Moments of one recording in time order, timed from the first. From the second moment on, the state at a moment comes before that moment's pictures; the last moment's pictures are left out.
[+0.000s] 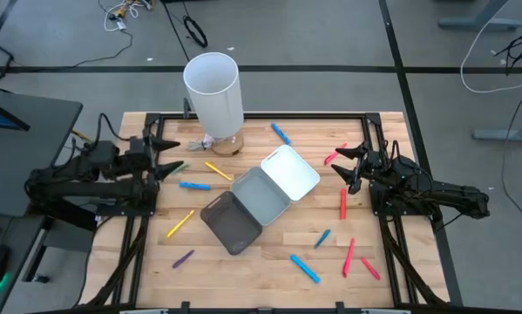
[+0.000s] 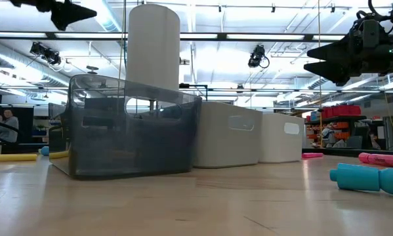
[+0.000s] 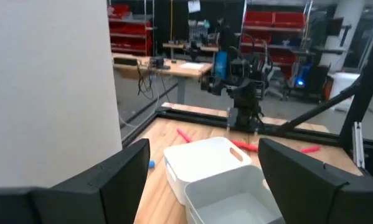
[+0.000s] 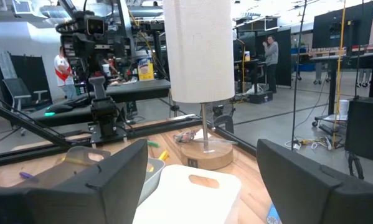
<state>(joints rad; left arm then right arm) 0.06 0.28 0.60 -0.33 -0.23 -0.07 -0.22 0.01 0.02 0.10 0.12 0.07</state>
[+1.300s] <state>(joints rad) 0.06 0.88 1.28 -1.07 -0.14 -0.17 -0.22 0.01 0.02 0.10 0.12 0.07</state>
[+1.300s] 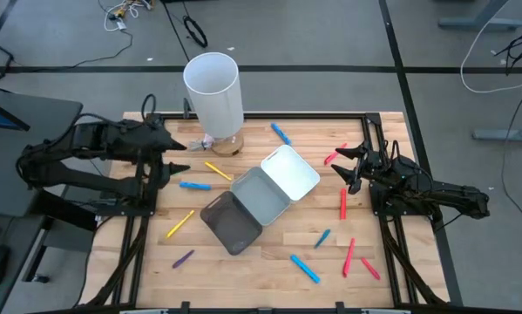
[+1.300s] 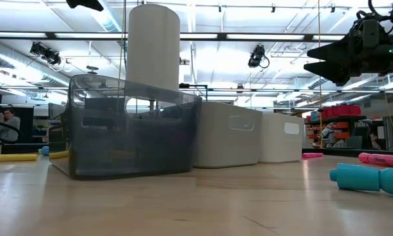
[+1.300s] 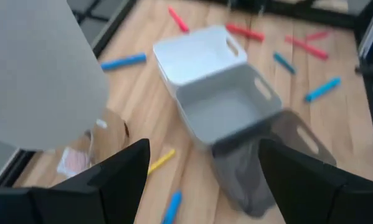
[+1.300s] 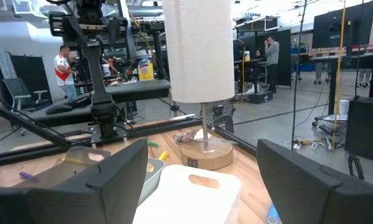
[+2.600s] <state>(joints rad) 0.06 1.22 1.41 -1.54 -0.09 0.01 -0.22 0.01 0.02 0.11 0.12 0.07</state>
